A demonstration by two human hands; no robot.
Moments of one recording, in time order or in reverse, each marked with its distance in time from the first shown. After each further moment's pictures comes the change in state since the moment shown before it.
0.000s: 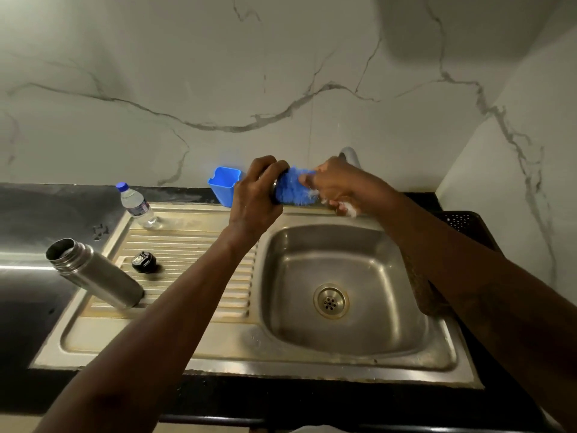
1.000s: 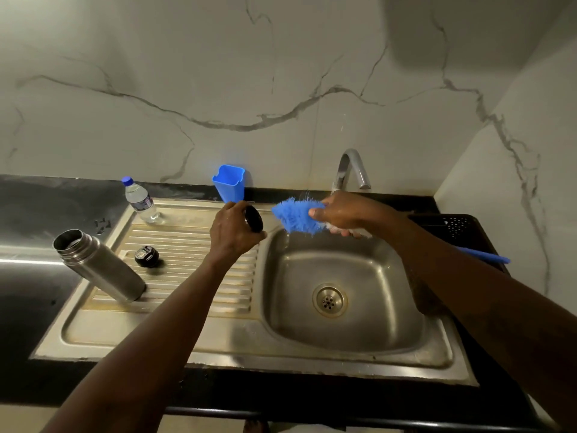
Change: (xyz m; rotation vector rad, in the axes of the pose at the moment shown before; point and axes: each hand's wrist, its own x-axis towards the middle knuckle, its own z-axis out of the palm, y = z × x) left_hand -0.068 -0.038 -0.023 0.200 -0.401 -0.664; right_hand -0.005 0.041 0.010 -0.316 -0.166 0.020
